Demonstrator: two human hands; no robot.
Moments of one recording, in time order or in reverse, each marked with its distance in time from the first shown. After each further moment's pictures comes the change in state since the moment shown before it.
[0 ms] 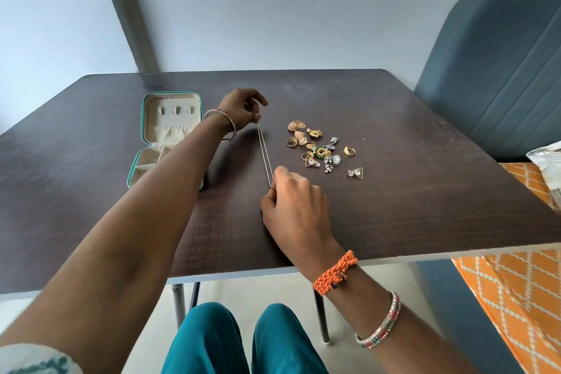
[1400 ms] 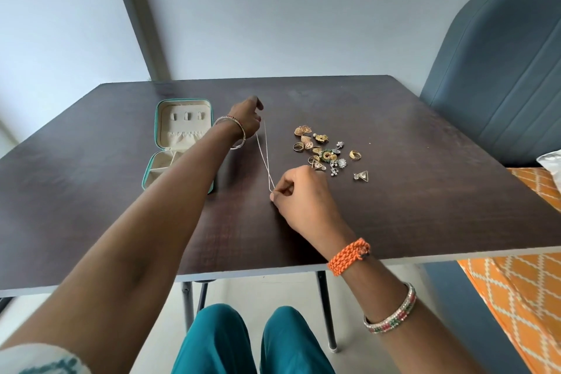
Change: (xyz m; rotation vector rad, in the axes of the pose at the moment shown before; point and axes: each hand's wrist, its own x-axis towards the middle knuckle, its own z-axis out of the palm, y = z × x) left_hand -0.010 0.012 -0.001 0.242 0.018 -0.162; right_hand 0.019 0.011 0.000 0.301 -0.081 0.126
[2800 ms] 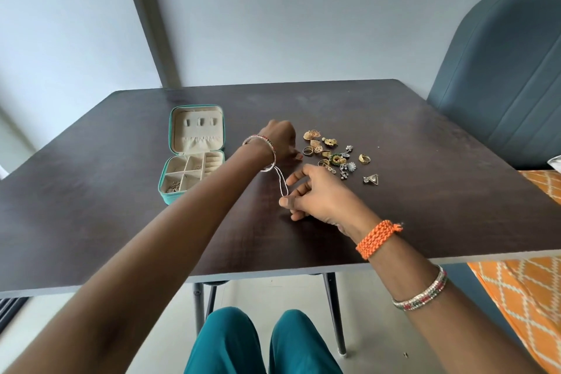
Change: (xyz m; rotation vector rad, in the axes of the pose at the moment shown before) left_hand -0.043 0.034 0.014 0.256 -0.134 0.209; right_hand 0.015 0.002 -0.014 0.354 -0.325 0.259
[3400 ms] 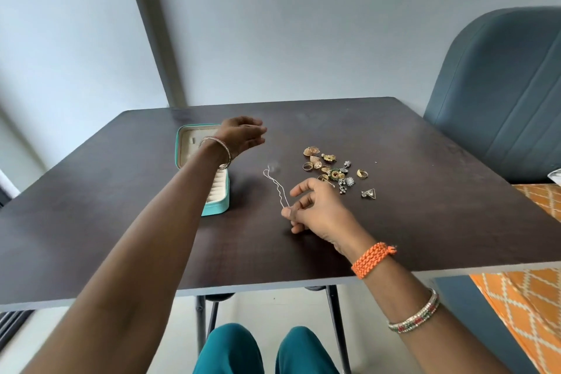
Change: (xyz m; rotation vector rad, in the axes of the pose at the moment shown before) left_hand -0.012 -0.049 -0.045 -1.374 0.176 -0.285; right_hand -0.002 0.011 0.006 0.158 0.095 -0.092
